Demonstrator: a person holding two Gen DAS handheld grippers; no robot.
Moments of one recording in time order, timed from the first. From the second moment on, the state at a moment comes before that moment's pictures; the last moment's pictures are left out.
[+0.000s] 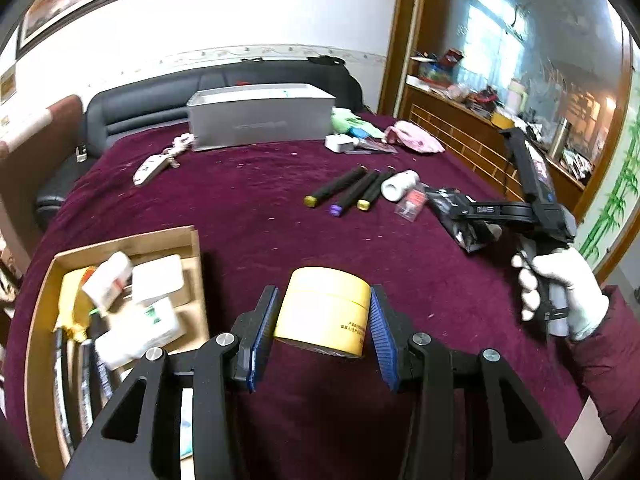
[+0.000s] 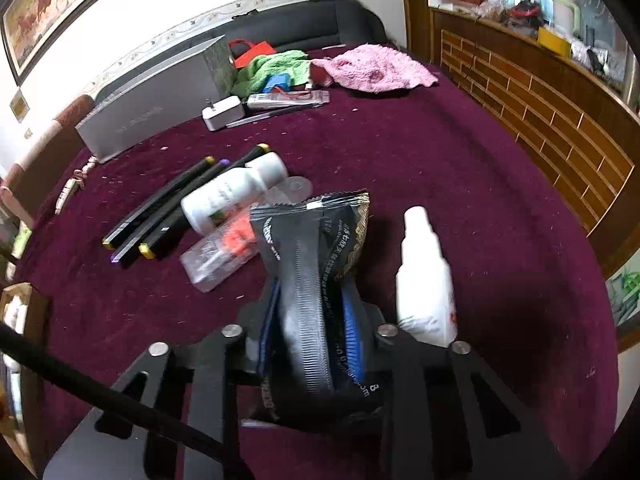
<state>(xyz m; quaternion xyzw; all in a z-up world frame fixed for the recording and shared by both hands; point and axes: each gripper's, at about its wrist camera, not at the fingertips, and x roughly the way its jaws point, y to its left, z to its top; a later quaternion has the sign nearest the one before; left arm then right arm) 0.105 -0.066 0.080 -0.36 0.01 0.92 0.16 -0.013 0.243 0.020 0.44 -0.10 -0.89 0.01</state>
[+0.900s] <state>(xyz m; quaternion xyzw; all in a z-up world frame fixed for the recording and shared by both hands) 0.184 -0.235 0.078 -0.32 -0.08 0.94 0.03 0.085 0.148 0.053 0.47 -0.28 -0.80 0.24</state>
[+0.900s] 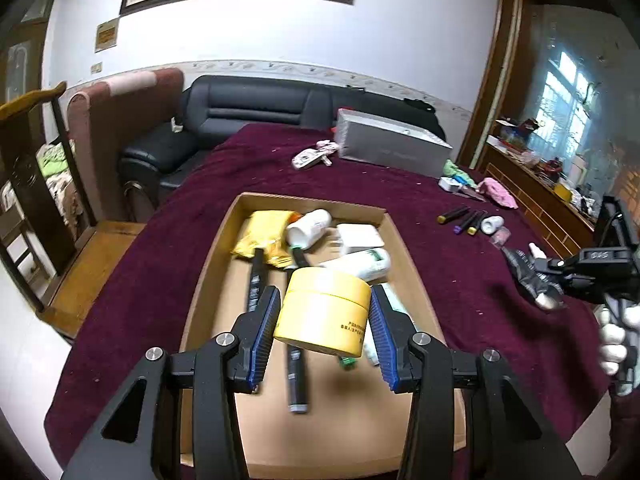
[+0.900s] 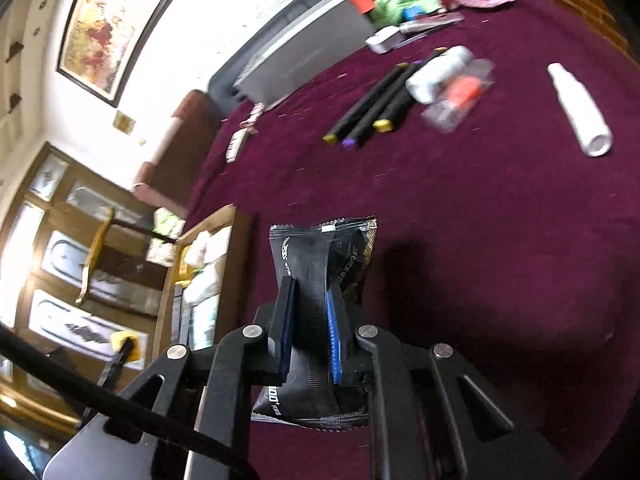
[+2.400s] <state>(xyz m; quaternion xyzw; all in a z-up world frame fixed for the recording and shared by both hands) 0.192 -0.297 0.054 -0.36 -0.09 0.93 0.00 0.134 -0.101 0.033 0.51 -0.01 -0.77 0.39</state>
